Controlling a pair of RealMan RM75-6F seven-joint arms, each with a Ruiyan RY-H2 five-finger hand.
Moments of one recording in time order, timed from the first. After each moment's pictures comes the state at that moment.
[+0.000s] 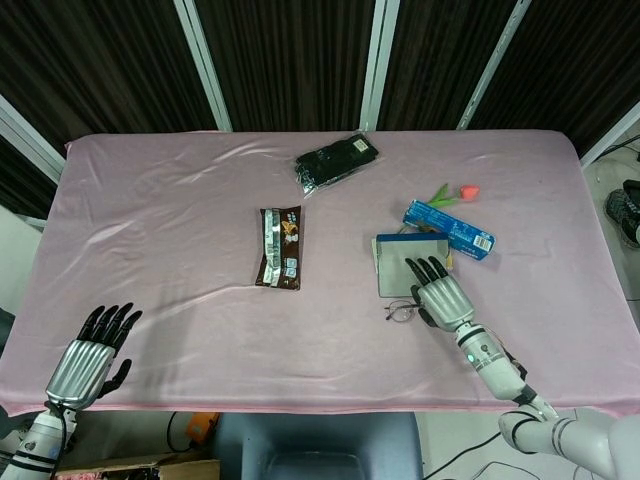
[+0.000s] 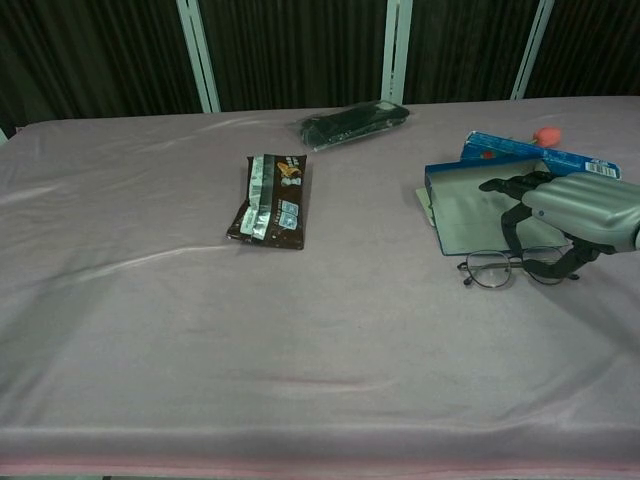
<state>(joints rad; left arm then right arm) -0.21 -1.20 0.05 -1.59 1.60 1.34 0.18 0.57 -1.59 0.04 -1.09 -1.42 0.99 -0.21</state>
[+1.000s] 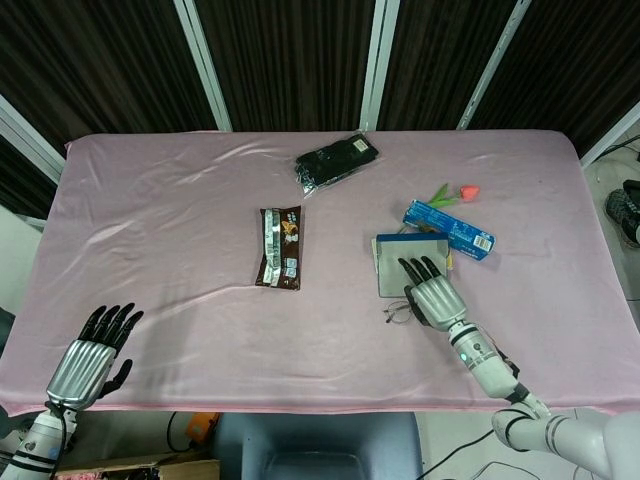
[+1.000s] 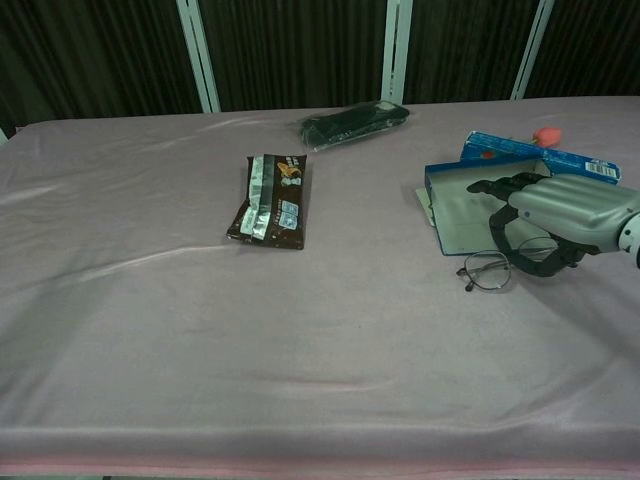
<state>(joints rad) -0.21 -1.20 0.06 -1.58 1.61 1.34 0.17 0.59 -1.60 0.05 -1.11 -1.41 0.97 -0.23</state>
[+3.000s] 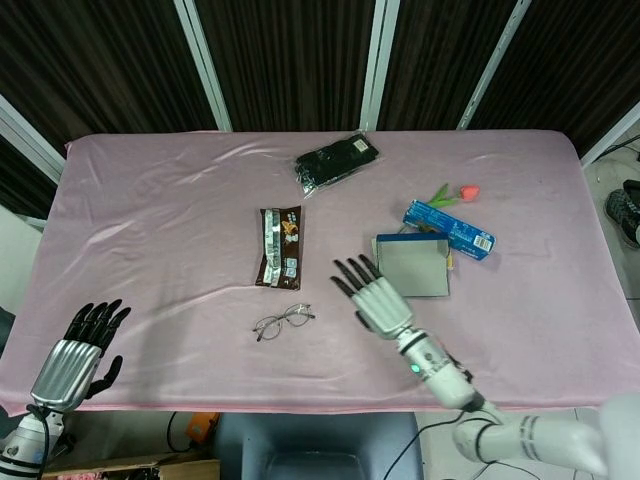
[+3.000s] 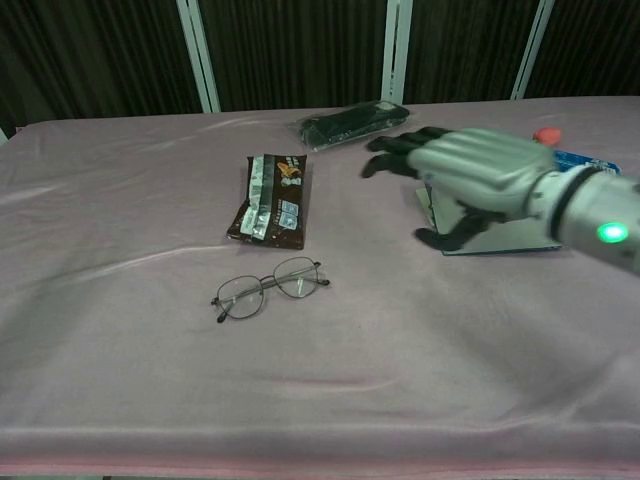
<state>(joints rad) -0.19 -1.16 0.06 -1.59 1.64 1.41 0.07 0.63 -1.45 0.07 -1.60 -1.33 1.07 -0.59</state>
